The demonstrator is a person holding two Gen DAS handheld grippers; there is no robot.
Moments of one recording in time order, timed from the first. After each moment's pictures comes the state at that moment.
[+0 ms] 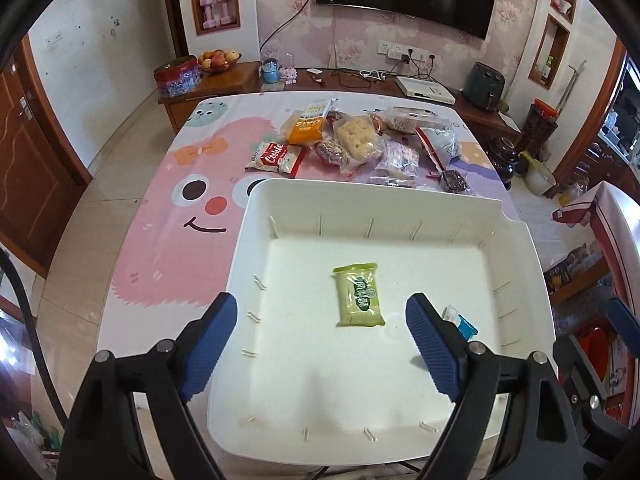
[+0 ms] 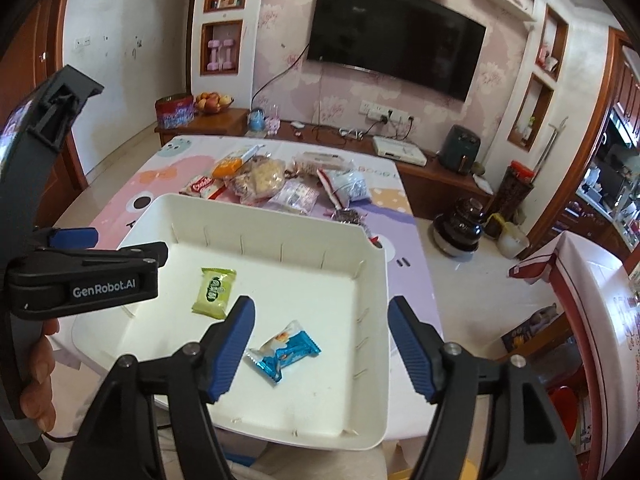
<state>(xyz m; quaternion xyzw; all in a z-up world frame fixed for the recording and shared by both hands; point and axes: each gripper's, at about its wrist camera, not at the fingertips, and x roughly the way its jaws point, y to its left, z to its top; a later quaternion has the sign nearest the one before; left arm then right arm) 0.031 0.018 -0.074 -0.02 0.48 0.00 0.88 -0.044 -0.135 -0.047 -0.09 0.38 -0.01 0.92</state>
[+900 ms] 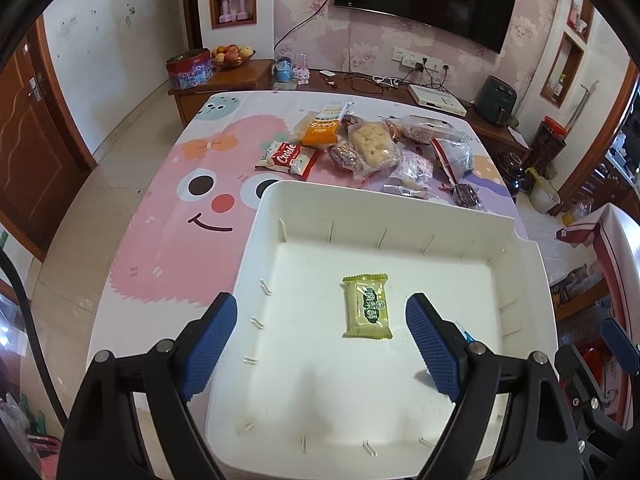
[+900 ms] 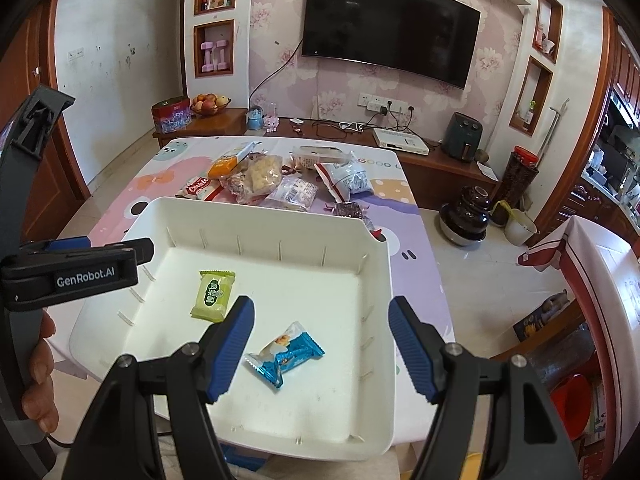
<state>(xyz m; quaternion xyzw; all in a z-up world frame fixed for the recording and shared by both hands) 0.045 0.032 -0.080 -0.05 0.47 0.02 0.88 -0.030 -0.143 -0.062 -0.07 0.39 0.00 0.92</state>
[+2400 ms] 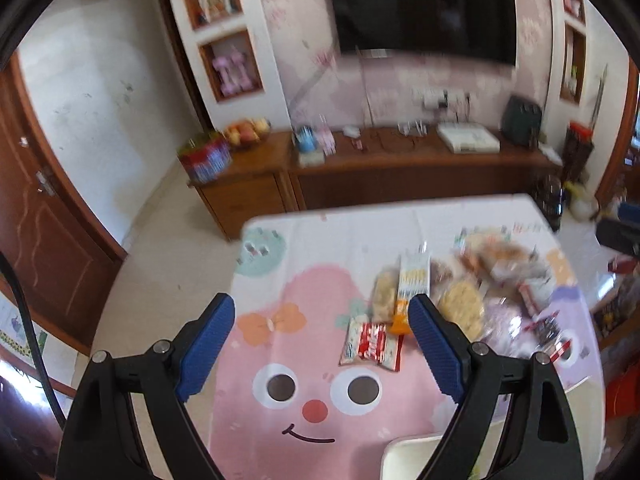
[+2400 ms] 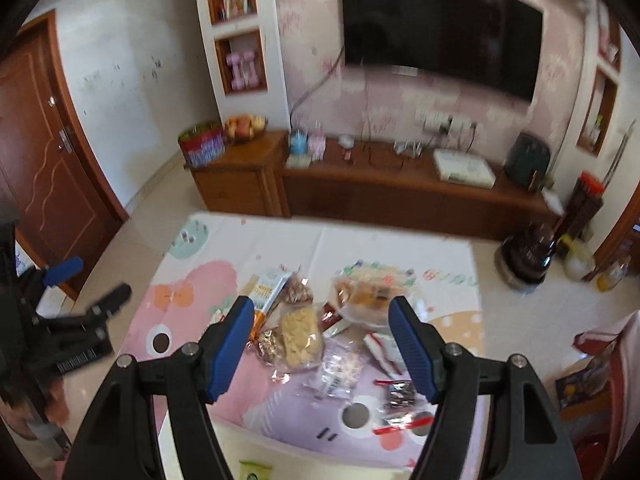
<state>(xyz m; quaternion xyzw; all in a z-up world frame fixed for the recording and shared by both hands) 0.263 0.109 -0.011 0.06 0.42 0.04 0.90 0.266 -0.110 0.020 -0.03 0.43 0.09 0.90</state>
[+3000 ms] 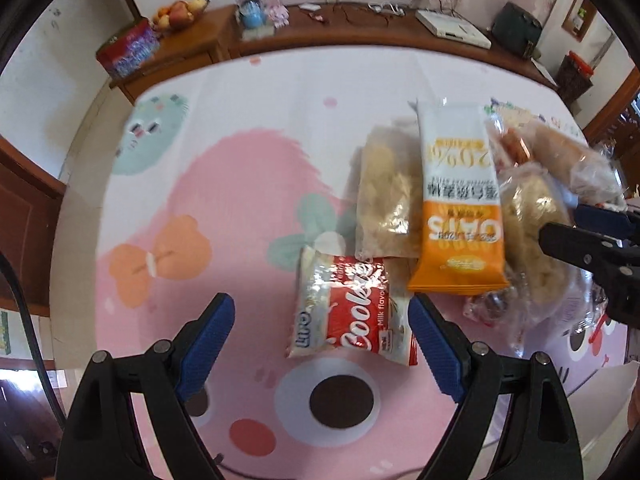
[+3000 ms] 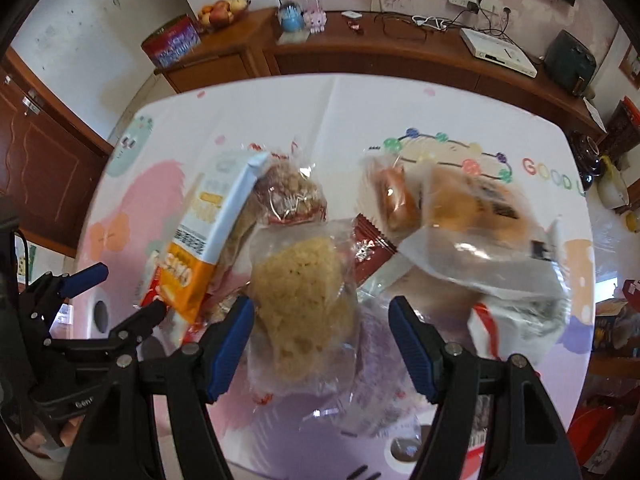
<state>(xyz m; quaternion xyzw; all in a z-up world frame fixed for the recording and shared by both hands) 0.352 0.107 -0.208 0.03 0.60 -0.03 0.80 0.355 -0.080 -0.166 -0.01 0.60 0.10 0.79</state>
